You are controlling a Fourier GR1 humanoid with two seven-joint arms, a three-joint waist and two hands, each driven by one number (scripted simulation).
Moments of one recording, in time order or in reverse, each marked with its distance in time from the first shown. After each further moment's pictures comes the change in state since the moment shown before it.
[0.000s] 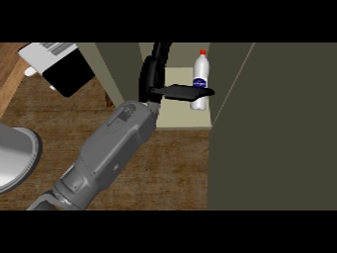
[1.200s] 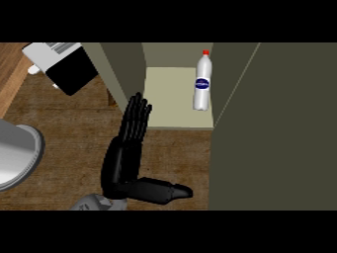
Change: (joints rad) left arm 0.708 0.181 -0.284 -0.922 -0.085 0.127 0.145; right arm -0.044 -0.104 0.178 -0.011 0.015 0.059 0.108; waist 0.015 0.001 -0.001
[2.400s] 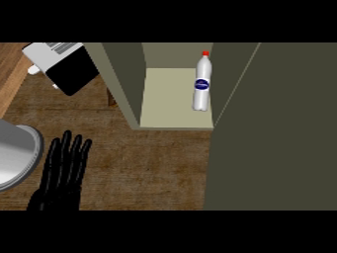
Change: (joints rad) left arm 0.419 0.255 0.085 -0.363 0.051 -0.092 -0.092; right arm -0.163 0.062 0.565 -0.058 0.245 -0.116 0.255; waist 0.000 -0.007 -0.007
